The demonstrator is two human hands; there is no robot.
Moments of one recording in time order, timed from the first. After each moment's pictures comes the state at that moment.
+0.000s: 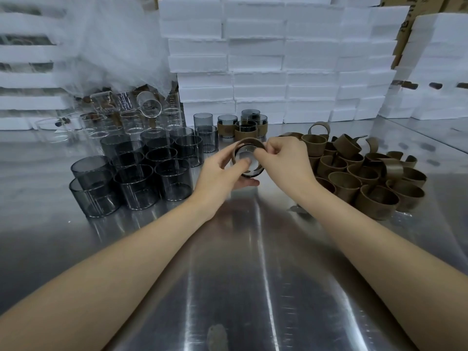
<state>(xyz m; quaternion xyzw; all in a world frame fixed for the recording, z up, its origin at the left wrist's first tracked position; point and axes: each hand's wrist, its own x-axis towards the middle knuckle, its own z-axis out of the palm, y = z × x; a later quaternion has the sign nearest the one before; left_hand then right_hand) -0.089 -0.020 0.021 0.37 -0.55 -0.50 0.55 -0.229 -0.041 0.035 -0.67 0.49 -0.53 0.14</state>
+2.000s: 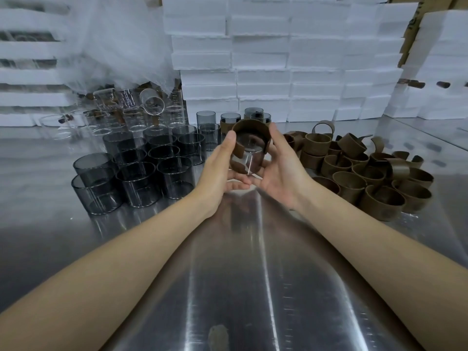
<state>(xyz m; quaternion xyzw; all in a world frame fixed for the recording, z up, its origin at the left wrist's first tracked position) -0.086 -0.039 0.015 0.40 -0.50 -0.54 0.55 -0.222 -0.047 0.022 -0.40 0.31 -0.53 0.68</state>
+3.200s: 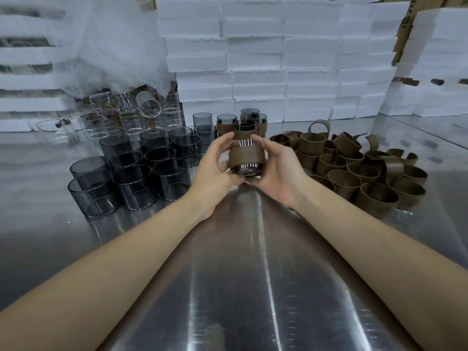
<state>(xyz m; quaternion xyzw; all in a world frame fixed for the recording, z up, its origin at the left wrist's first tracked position) -0.082 -0.035 0.006 0.35 -0.58 -0.46 0.57 -0.224 -0.052 0.025 -0.35 0.31 -0.55 0.69</state>
